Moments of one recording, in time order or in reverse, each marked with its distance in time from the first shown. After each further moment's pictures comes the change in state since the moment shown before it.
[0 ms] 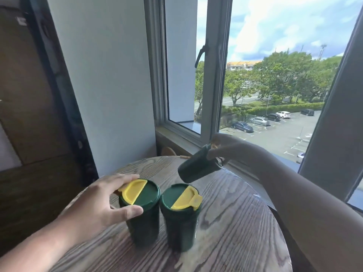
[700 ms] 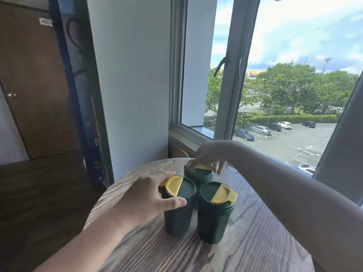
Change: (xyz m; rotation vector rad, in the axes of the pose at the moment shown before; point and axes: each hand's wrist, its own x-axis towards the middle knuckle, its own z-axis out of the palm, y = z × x) left_hand 0.000 0.001 0.000 0.070 0.059 0.075; right_hand -0.013 -0.145 0.052 -0.262 -0.317 0.092
